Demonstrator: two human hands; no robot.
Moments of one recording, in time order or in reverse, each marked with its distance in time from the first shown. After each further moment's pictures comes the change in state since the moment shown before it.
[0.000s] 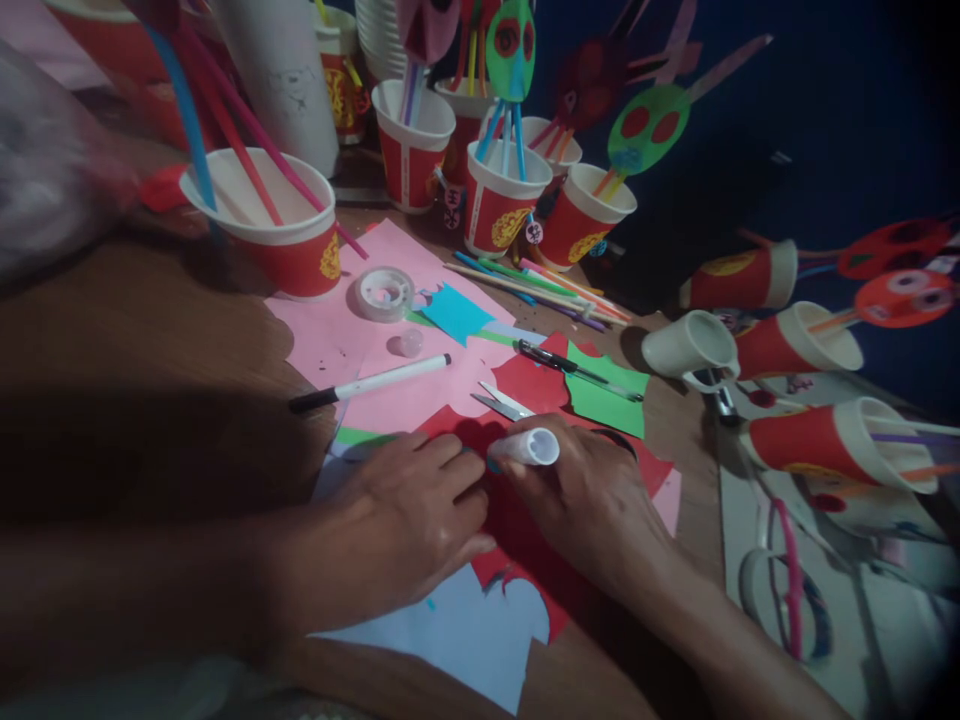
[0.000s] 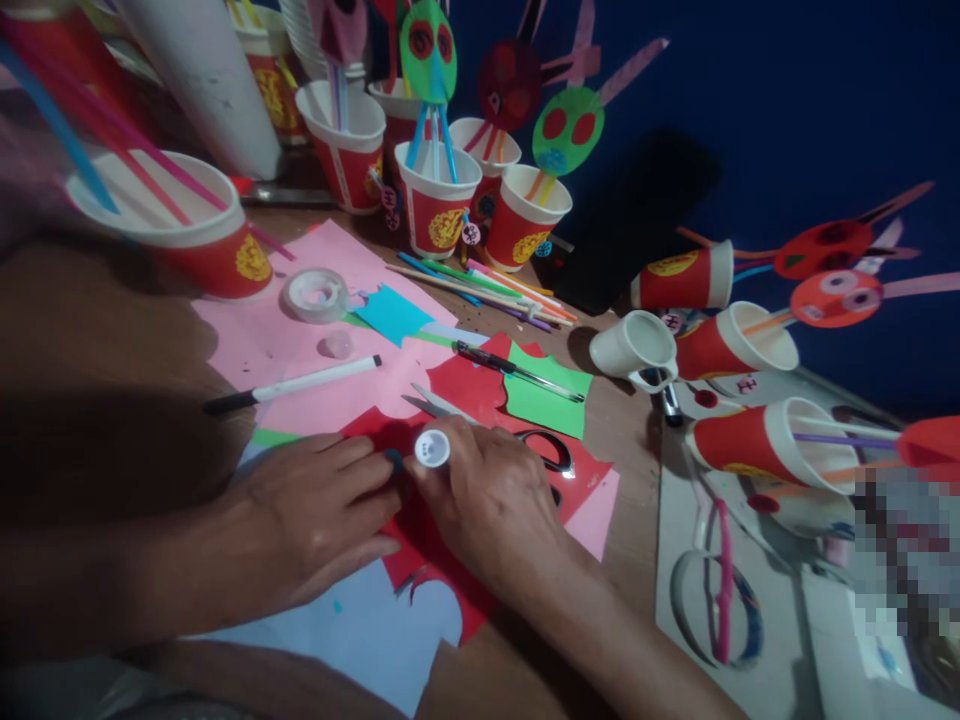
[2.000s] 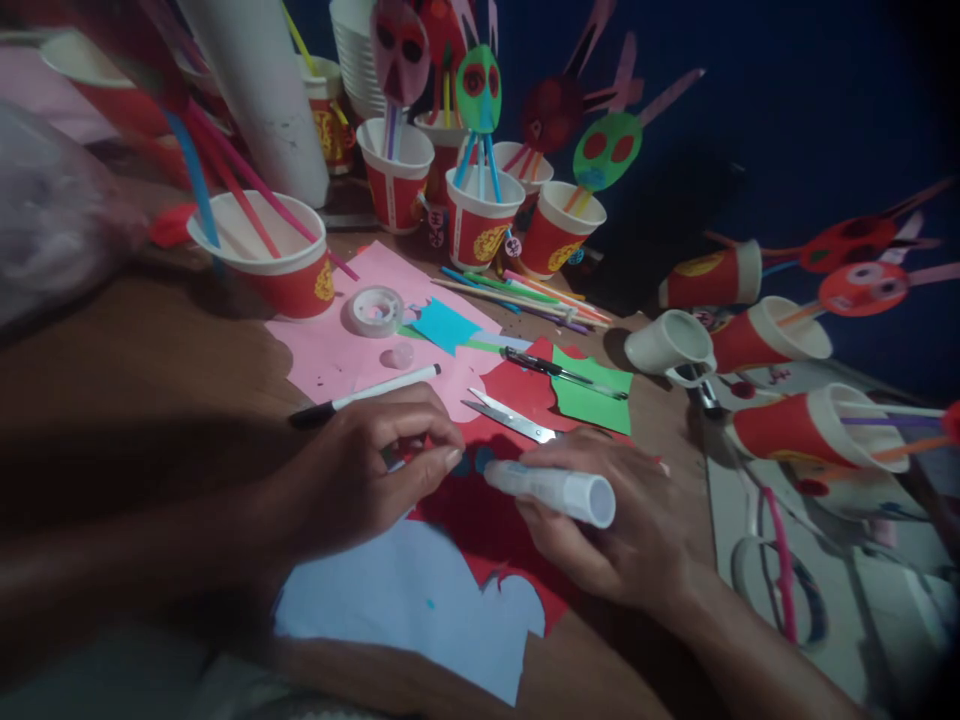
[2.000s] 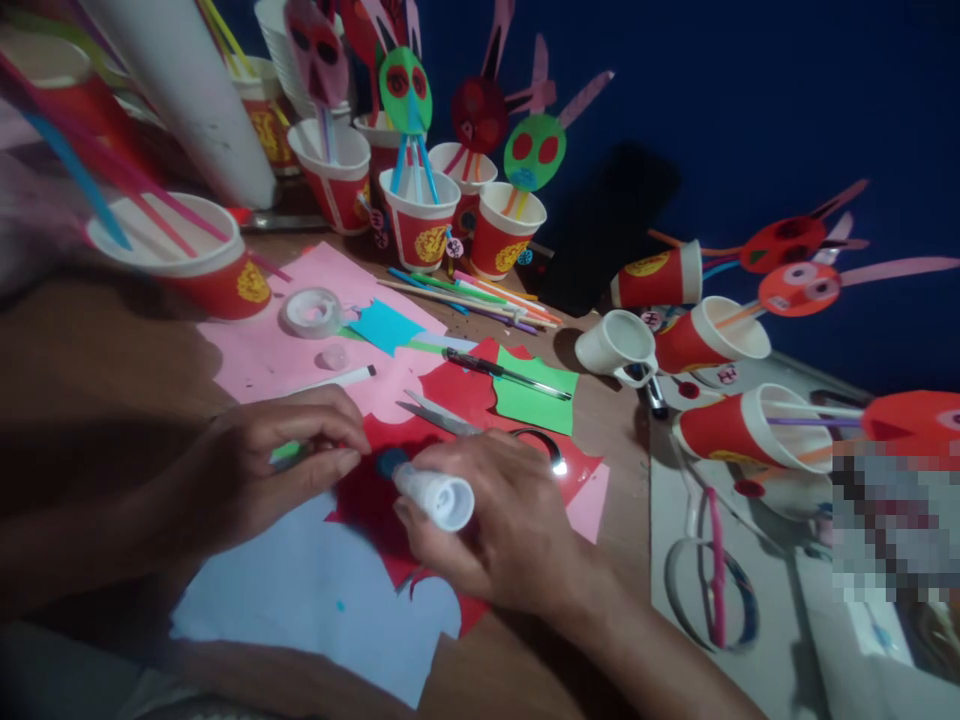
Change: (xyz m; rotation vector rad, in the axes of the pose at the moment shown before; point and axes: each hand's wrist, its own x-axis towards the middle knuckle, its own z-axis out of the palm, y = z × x) left_hand 0.005 -0.021 -0.029 -0.577 0.216 -0.304; right_hand -0.007 0.001 -0.022 0.385 0.270 -0.255
